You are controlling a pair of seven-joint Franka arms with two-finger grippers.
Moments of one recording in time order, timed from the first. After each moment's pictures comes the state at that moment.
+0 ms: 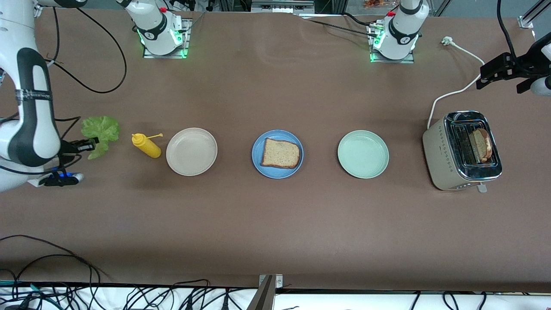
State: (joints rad) left arm -0.08 0.02 0.08 -1.43 -0.03 1.35 0.07; right arm -0.18 0.68 0.00 -1.31 0.00 1.33 -0.25
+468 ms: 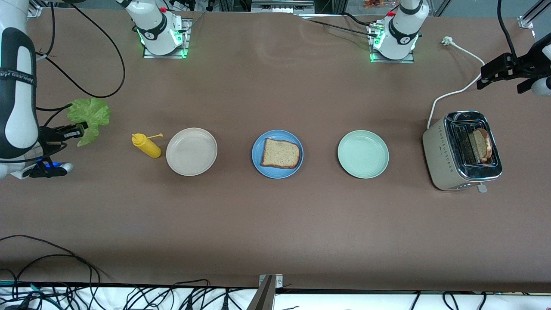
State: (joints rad) left arm -0.08 0.02 0.08 -1.43 -0.03 1.35 0.07; right arm -0.15 0.65 0.03 -1.16 0.00 1.09 -0.20
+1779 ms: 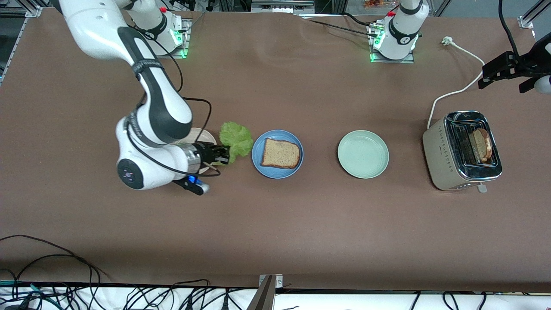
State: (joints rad) left arm -0.08 0.02 0.08 -1.41 -0.03 1.35 0.07; right arm 0.27 0.77 0.16 -1.18 0.46 1.66 0.70
